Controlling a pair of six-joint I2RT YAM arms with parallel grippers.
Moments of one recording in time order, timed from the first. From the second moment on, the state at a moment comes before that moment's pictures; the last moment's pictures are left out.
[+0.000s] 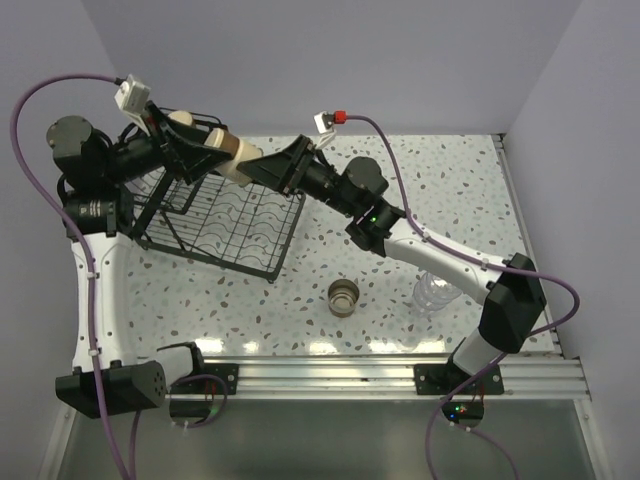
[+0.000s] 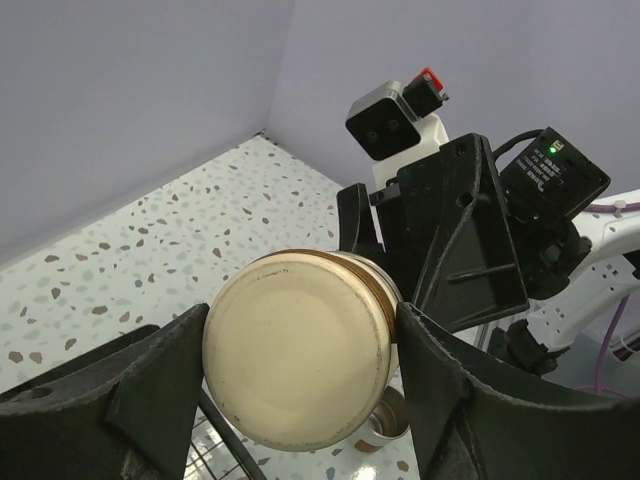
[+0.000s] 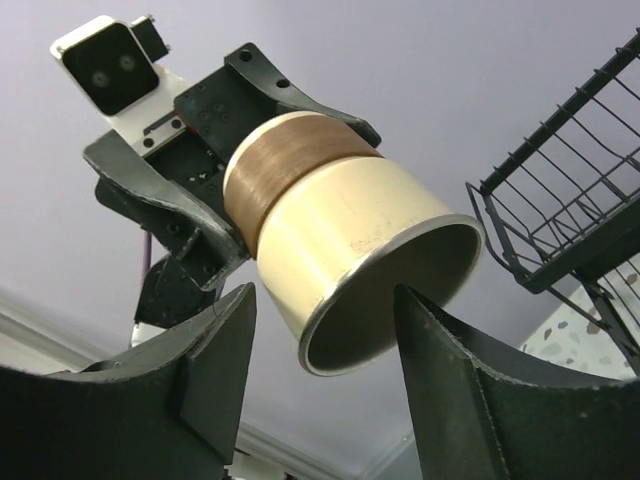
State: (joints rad) left arm 0.18 1.17 1.46 -0.15 1.18 -0.43; right arm 0.86 1.62 1.39 0.56 -0.25 1.12
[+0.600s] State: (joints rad) left arm 0.17 1.17 1.40 -0.34 1.14 -0.29; right arm 0.87 1.52 1.38 0.33 -0.22 0.97
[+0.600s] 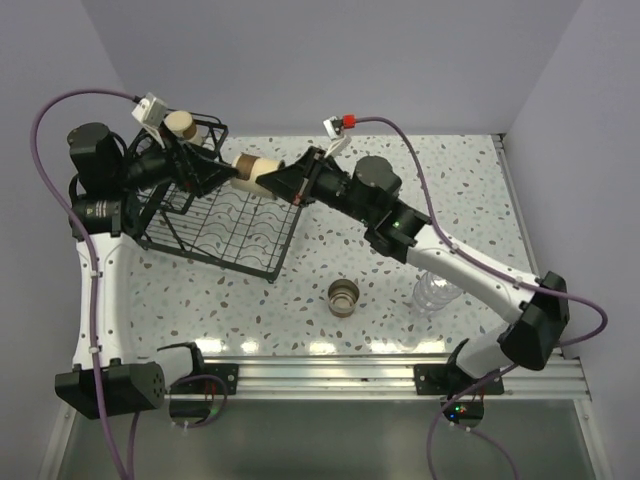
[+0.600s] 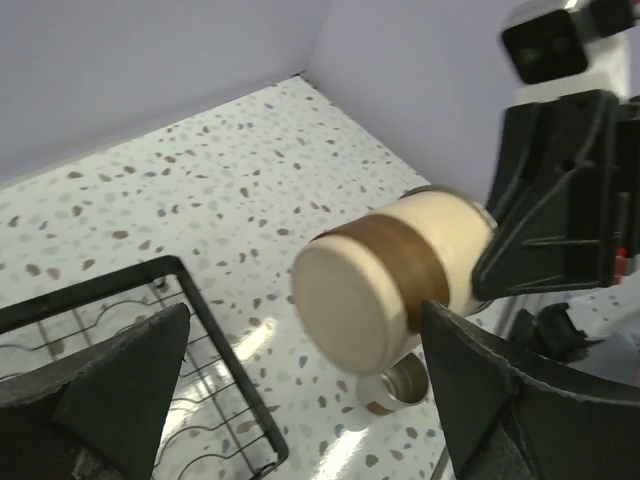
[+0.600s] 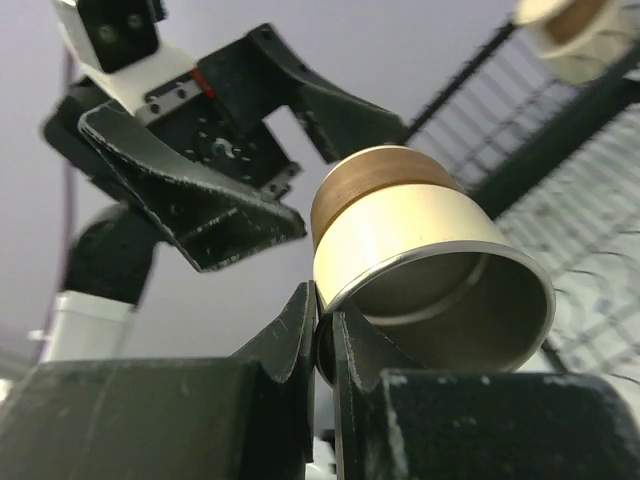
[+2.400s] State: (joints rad) left arm 0.17 1.21 1.55 -0.70 0.56 0.23; right arm 1.07 1.72 1.41 -1.07 0.07 0.30
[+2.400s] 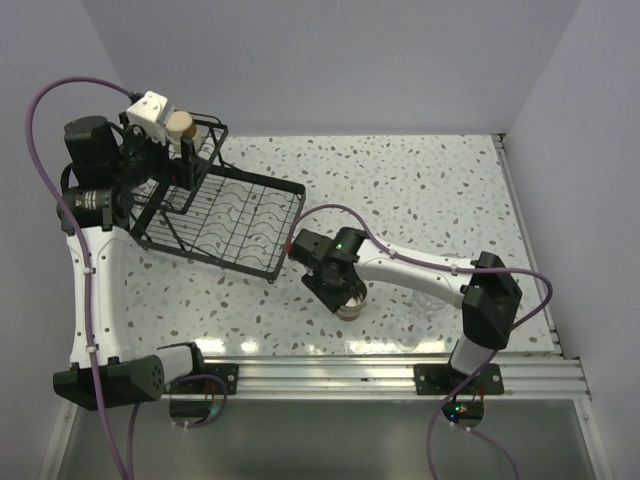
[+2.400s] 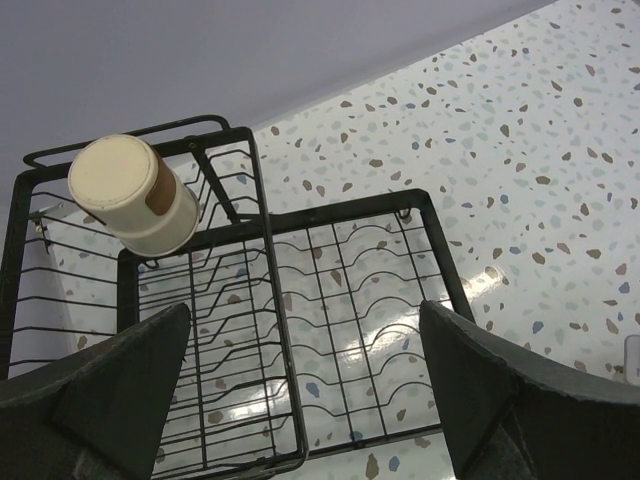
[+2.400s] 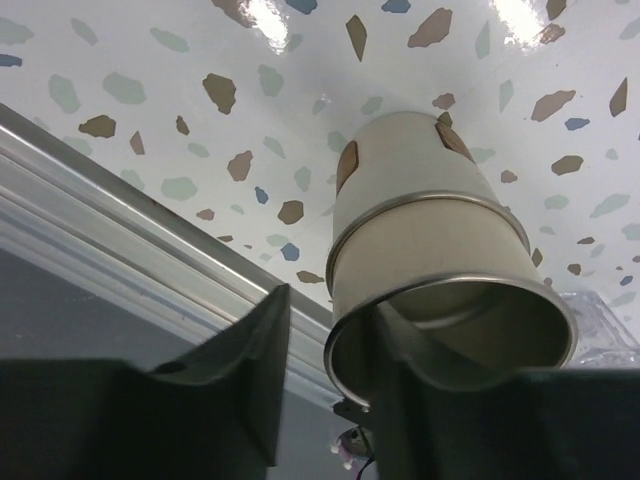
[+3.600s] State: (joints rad) left arm 0.10 1.92 2.08 -0.69 0.15 0.38; right arm 1.07 1.55 1.55 -1.10 0.03 0.31
